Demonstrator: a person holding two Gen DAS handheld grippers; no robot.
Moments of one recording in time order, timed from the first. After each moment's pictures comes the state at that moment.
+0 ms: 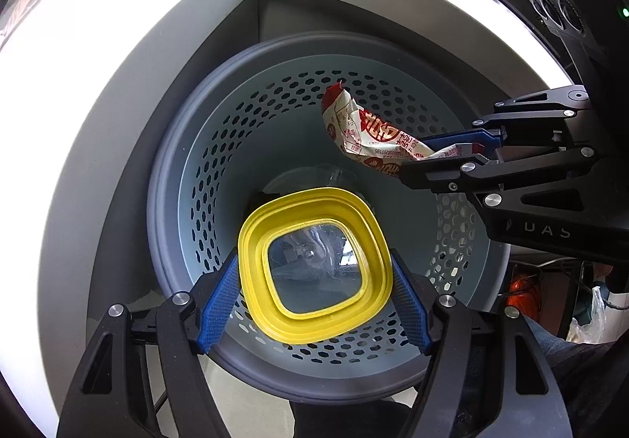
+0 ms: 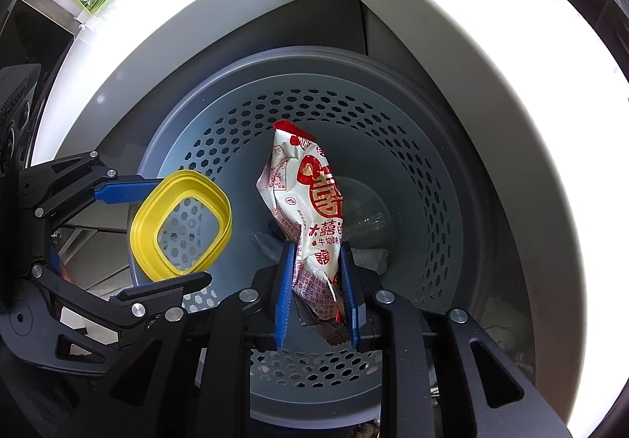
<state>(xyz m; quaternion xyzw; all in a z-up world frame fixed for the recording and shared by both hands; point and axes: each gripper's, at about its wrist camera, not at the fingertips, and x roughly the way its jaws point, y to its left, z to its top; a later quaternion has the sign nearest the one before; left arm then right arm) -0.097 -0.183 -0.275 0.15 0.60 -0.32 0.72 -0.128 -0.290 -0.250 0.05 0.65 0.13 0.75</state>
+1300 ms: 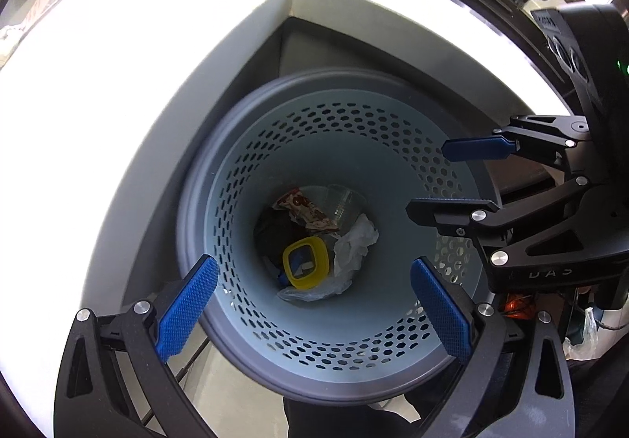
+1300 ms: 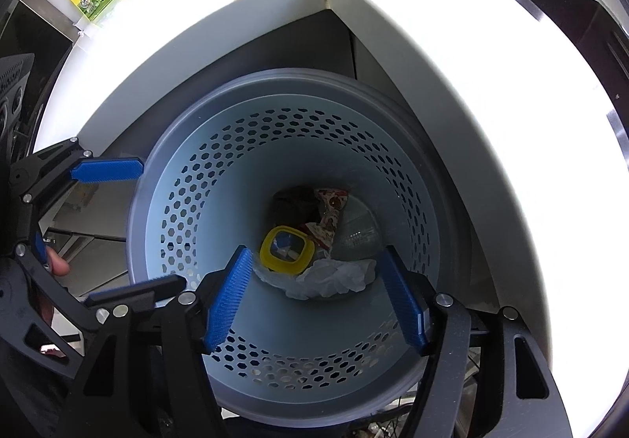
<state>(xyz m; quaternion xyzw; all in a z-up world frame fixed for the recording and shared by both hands) -0.088 -0.170 -0.252 0.12 0.59 -0.30 0.73 -0.125 -0.298 -0.246 0.04 0.63 0.12 0.77</state>
